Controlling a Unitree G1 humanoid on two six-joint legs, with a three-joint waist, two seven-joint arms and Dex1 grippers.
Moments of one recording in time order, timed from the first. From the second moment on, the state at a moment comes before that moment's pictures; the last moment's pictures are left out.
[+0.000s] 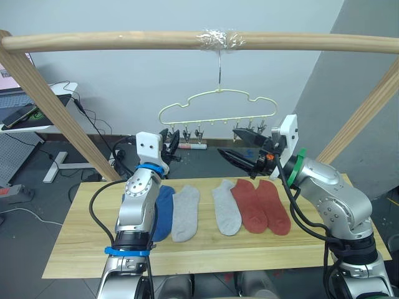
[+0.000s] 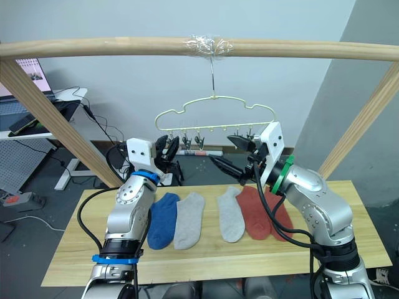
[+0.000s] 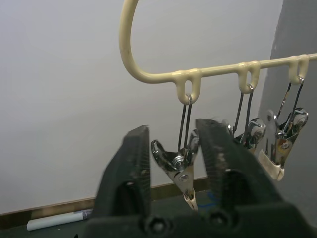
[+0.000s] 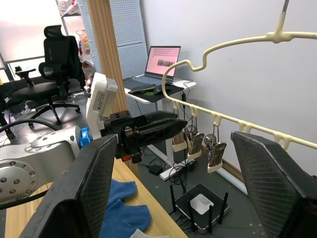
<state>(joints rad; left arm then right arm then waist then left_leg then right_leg) -0.38 0.15 0.10 0.11 -0.23 0.08 -0.25 -0.40 -0.40 0.05 -0.46 0.61 0.65 0.57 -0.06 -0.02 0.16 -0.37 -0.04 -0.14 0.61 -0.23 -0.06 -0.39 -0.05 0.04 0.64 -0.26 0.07</state>
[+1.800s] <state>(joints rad) -0.20 0.28 0.09 -0.23 -0.24 0.29 -0.31 -0.16 -0.11 -0.04 0.18 0.10 0.60 -0.01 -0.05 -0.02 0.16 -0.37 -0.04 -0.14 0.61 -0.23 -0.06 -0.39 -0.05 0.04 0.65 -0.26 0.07</state>
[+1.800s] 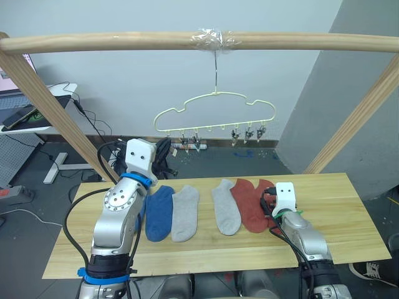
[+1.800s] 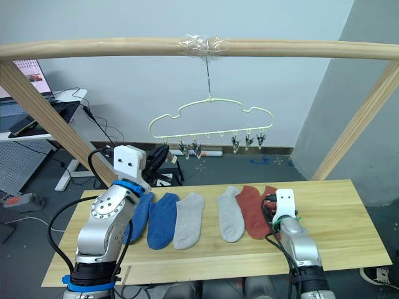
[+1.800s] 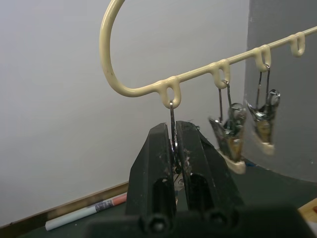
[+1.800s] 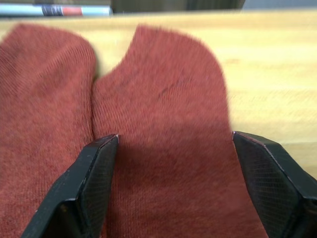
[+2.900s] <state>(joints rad) -0.29 0.23 0.19 -0.18 -0.51 0.53 -0.31 -0.01 -0.32 -0.17 -0.36 0.31 0.78 0.27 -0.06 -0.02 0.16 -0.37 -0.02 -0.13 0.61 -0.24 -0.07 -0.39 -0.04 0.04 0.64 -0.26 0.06</state>
